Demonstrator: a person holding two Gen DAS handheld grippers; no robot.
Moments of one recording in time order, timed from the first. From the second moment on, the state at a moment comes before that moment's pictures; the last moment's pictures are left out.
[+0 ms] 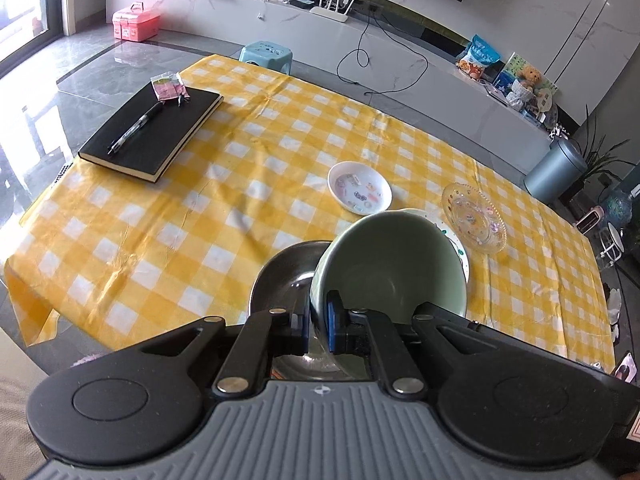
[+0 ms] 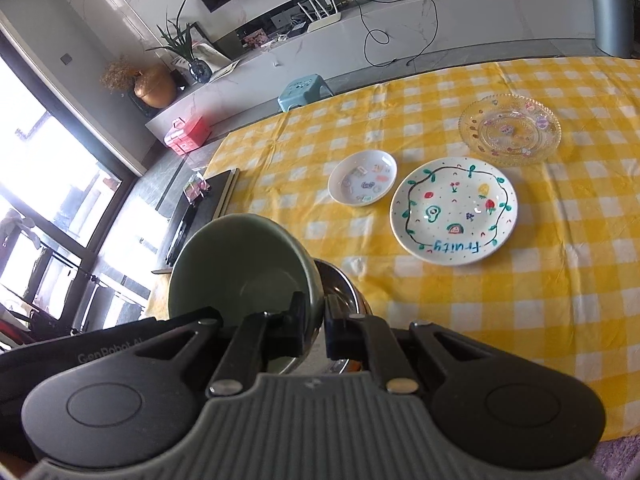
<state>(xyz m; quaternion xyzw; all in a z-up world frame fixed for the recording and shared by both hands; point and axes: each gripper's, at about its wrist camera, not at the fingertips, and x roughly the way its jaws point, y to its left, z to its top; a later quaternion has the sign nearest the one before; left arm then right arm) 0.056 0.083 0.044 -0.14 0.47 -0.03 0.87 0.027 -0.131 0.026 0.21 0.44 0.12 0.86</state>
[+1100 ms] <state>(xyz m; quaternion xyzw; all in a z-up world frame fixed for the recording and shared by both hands) 0.070 0.079 -0.003 -0.06 0.52 -0.03 0.85 0.045 -0.102 -0.020 0.13 0.48 0.09 0.86</state>
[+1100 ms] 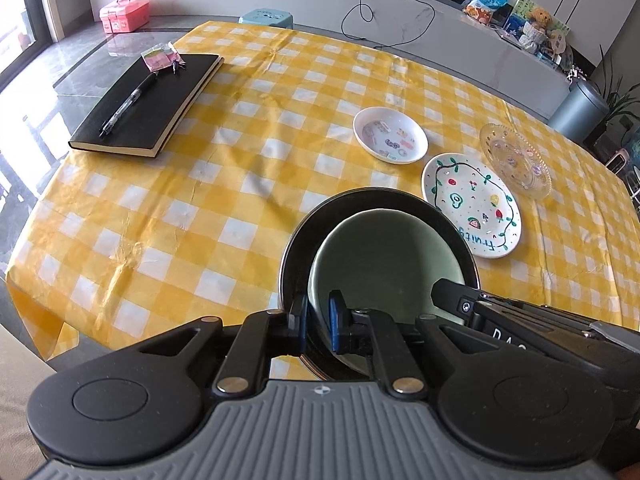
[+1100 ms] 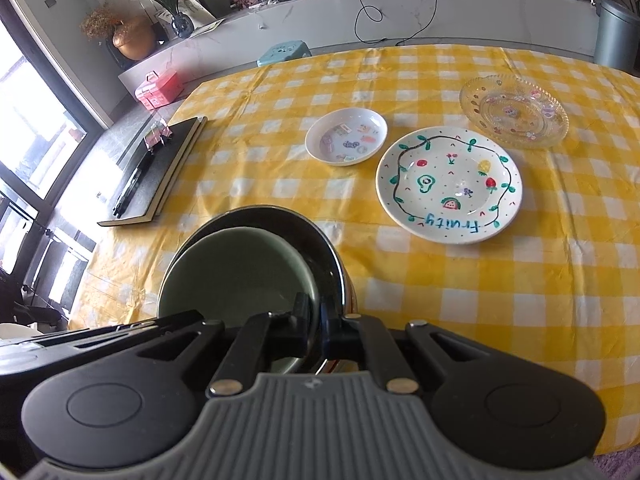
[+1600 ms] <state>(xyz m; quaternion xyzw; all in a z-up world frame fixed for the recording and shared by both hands) 0.067 0.070 0.003 -0.03 0.49 -0.02 0.87 0.044 -0.102 -0.018 0.12 0.47 0.09 0.87</state>
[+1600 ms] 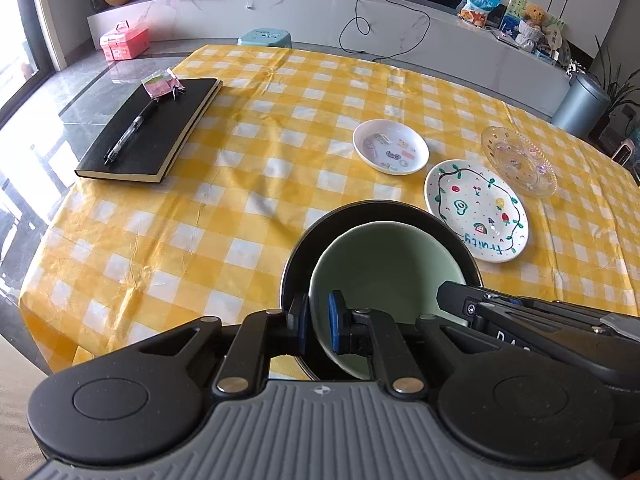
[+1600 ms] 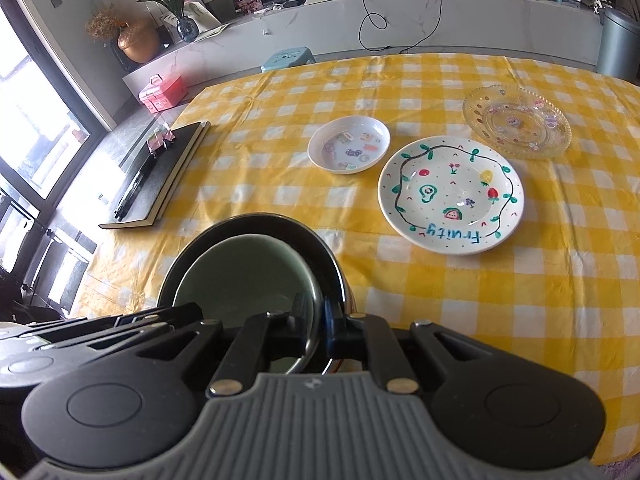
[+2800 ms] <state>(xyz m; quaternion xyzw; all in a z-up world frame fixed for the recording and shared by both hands) 0.046 -0.003 0.034 -0.08 0.42 -0.12 0.90 -0.010 -0.225 0.002 0.23 0.36 0.02 0.90</state>
